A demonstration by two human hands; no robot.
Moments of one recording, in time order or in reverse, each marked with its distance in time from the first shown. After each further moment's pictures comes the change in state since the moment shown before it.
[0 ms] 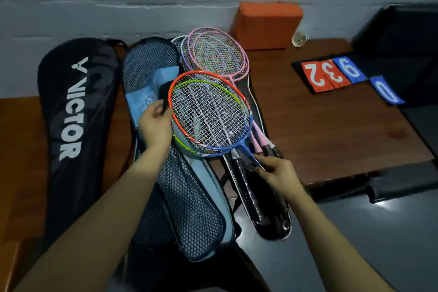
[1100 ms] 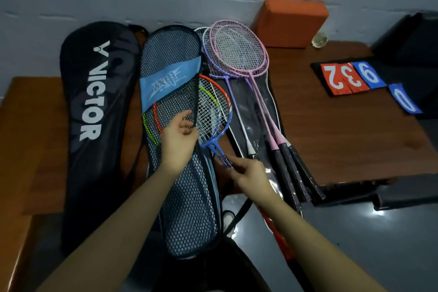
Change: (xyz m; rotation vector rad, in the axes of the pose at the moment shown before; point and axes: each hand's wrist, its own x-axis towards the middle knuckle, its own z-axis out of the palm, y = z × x) left_hand -0.041 -0.018 -0.045 0.178 -0.285 0.117; right_hand -0.009 -0.074 0.079 0.149 -0.174 0.000
